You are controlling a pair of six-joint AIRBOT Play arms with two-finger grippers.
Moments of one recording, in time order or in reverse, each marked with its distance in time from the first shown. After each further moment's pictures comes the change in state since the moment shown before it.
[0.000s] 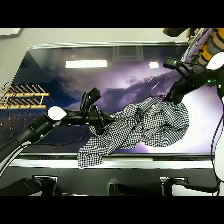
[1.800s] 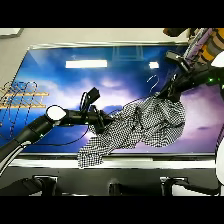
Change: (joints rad) left arm 0.000 0.000 0.000 0.001 -0.001 0.001; right arm 0.001 0.034 0.000 0.220 0.034 -0.084
